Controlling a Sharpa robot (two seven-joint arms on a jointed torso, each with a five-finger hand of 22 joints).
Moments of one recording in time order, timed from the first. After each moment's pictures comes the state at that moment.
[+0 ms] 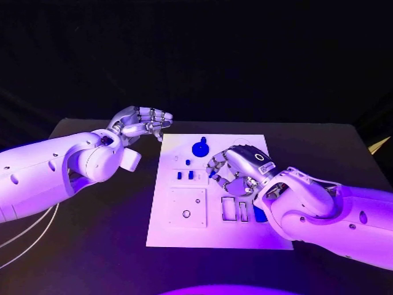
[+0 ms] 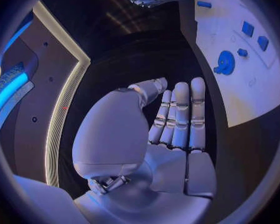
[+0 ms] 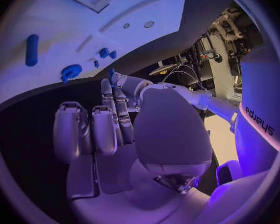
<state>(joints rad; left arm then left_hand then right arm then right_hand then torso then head) 1.22 -0.87 -0.01 1.44 -0.20 -0.21 0.28 1.41 -0.20 0.61 0.00 0.16 0.84 0.21 0.26 0.37 0.81 0.15 0.49 0.20 1.01 0.07 1.13 0.53 0.18 0.91 0.15 0.99 0.71 1.16 -0.83 -0.15 1.83 -1.68 -0.62 -0.27 1.38 -0.19 0.68 -0.04 0.11 1.08 0.12 0.29 0.41 1.24 0.09 0.12 0.19 1.46 -0.03 1.37 1.26 0.07 1.46 0.07 1.34 1.31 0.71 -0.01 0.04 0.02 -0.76</state>
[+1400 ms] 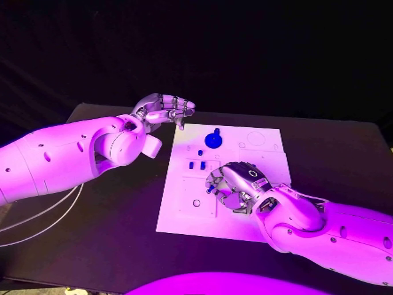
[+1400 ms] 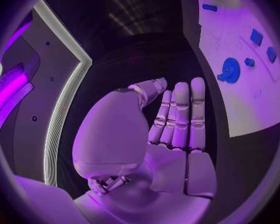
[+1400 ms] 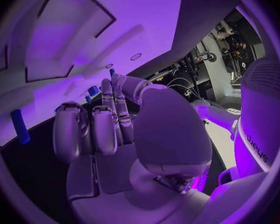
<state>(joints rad) 1.22 -0.83 -0.01 1.43 -0.20 -0.21 0.27 1.41 -0.19 0.60 0.00 0.16 0.83 0.21 0.26 0.37 0.80 0.15 0.50 0.20 1.01 0.07 1.13 0.52 0.18 0.91 0.15 0.99 0.71 1.04 -0.71 -0.17 1.71 -1.70 -0.60 -0.25 1.38 -0.19 0.69 -0.04 0.11 1.08 0.12 0.30 0.41 1.24 0.09 0.12 0.19 1.47 -0.03 1.37 1.26 0.07 1.46 0.07 1.34 1.31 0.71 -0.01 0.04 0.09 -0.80</state>
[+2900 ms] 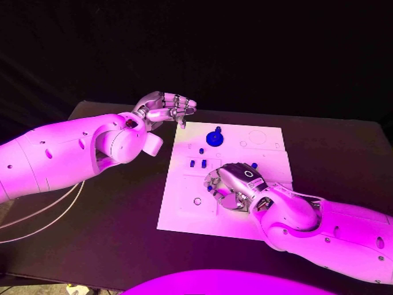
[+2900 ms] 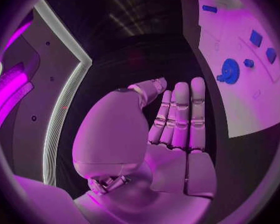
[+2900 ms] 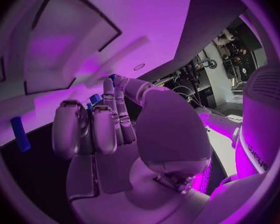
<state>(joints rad) 1.22 -0.83 -0.01 1.43 -0.20 -0.20 0.27 1.41 -0.19 0.60 0.01 0.16 0.83 0.21 0.26 0.37 0.80 0.16 0.50 0.20 1.01 0.07 1.13 0.52 0.18 0.91 0.15 0.98 0.71 1.04 -0.68 -0.17 1.68 -1.75 -0.54 -0.29 1.30 -0.20 0.66 -0.03 0.11 1.01 0.13 0.25 0.40 1.20 0.07 0.07 0.18 1.47 -0.02 1.36 1.24 0.07 1.47 0.08 1.28 1.31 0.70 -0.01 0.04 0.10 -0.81</state>
